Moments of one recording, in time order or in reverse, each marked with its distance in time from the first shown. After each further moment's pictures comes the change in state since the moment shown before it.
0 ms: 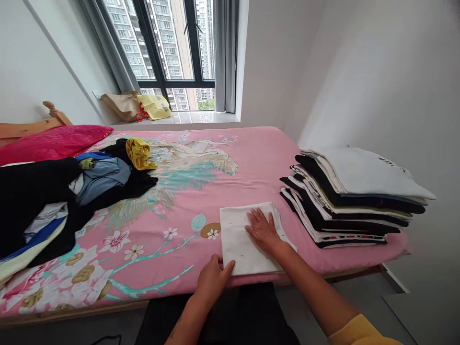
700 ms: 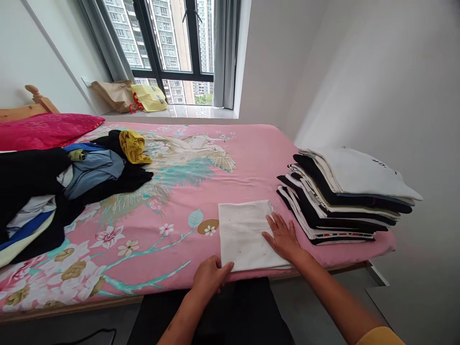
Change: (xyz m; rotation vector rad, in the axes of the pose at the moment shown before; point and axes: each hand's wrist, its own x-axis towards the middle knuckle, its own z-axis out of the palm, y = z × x) left_hand 0.002 -0.011 0.007 -0.112 -0.138 -0.061; right_hand -0.042 0.062 0.010 -0.157 0.014 0.195
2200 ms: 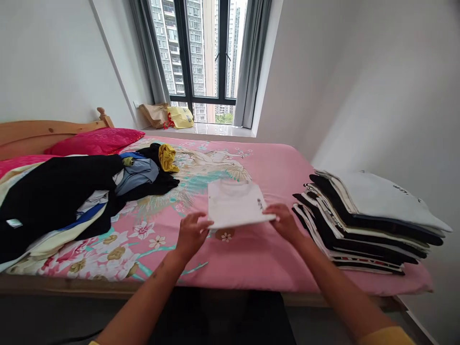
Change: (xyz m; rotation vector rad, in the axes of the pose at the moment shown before) left_hand 0.006 -0.014 -0.141 0.383 0.879 0.755; right_hand 0.055 -0.050 -0.088 0.693 0.572 -0.583
